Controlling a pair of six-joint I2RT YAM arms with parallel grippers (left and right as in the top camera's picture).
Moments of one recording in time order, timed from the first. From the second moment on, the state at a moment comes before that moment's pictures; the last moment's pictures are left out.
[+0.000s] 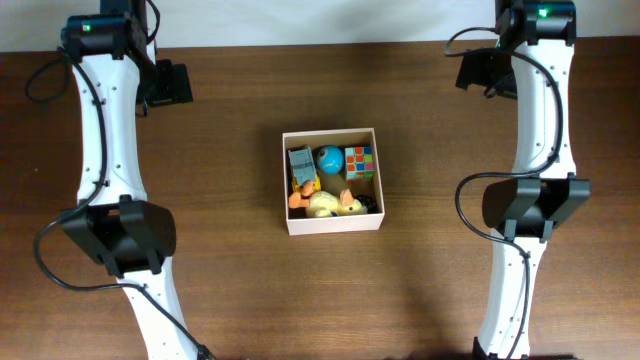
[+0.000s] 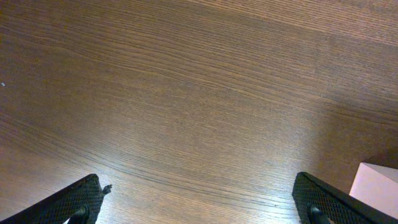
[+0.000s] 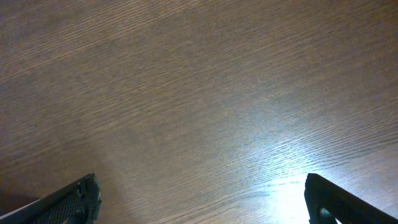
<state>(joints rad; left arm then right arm) 0.07 2.28 2.53 -1.53 -0.13 -0.13 -0.06 2.49 2.81 -1.64 0.16 0.28</state>
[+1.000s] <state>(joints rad) 0.07 0.94 1.10 -0.33 -0.17 -0.14 -0.06 2.49 2.81 -1.64 0.16 0.28</state>
